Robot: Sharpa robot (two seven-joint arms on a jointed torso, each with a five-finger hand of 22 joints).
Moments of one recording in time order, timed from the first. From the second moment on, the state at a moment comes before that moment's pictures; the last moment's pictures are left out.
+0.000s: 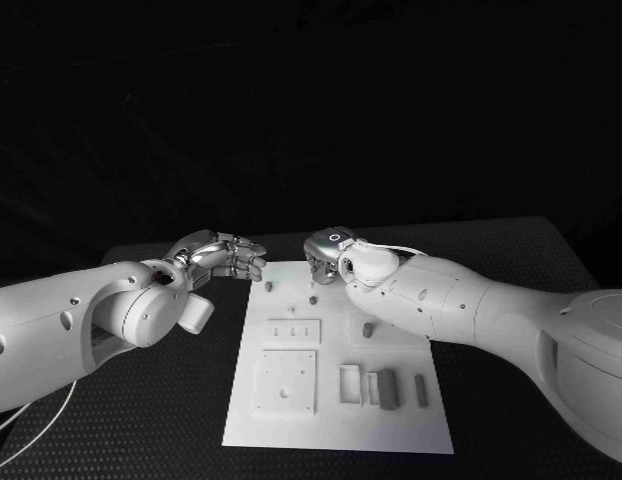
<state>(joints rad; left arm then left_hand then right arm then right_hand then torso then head) 1.36 -0.77 -0.18 1.43 -0.17 -0.25 0.13 1.06 -0.02 0.50 -0.28 0.05 0.79 0.20 0.34 0.46 1.10 0.12 0.23 0.17 0.94 0.11 0.40 0.66 0.04 0.93 0.01 0.23 0.69 1.24 -0.23 -0.19 0.72 -1.74 -0.35 -0.11 1.15 -0.05 0.67 -0.29 0.09 0.99 0.12 0.37 0.43 1.30 0.07 0.14 0.18 1.23 -0.03 0.71 0.76 0.24 1.10 0.06 0.54 1.31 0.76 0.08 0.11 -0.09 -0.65</state>
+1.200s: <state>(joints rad) 1.36 -0.79 -0.18 1.43 -0.17 -0.25 0.13 1.06 -0.02 0.50 -0.28 0.05 0.79 0.20 0.34 0.46 1.10 0.12 0.23 0.17 0.94 0.11 0.39 0.66 0.04 0.93 0.01 0.22 0.69 1.28 -0.43 -0.14 0.97 -1.65 -0.40 -0.10 1.13 -0.16 0.67 -0.27 0.10 0.87 0.17 0.33 0.41 1.19 0.10 0.14 0.17 1.20 -0.01 0.82 0.79 0.23 1.08 0.06 0.63 1.31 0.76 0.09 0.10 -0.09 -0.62</state>
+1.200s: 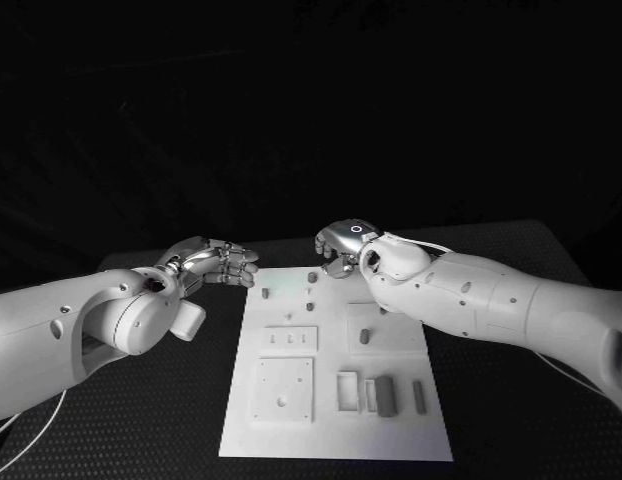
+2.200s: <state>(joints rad) 1.36 -0.78 -0.19 1.40 -0.17 -0.25 0.13 1.06 -0.02 0.50 -0.28 0.05 0.79 0.20 0.34 0.46 1.11 0.13 0.23 0.17 0.94 0.11 0.39 0.67 0.04 0.93 0.01 0.22 0.69 1.31 -0.66 -0.12 1.06 -1.59 -0.20 -0.10 1.09 -0.24 0.65 -0.19 0.10 0.83 0.16 0.30 0.45 1.21 0.04 0.35 0.91 1.14 -0.06 1.14 0.81 0.24 1.06 0.03 0.87 1.31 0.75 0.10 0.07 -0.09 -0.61</state>
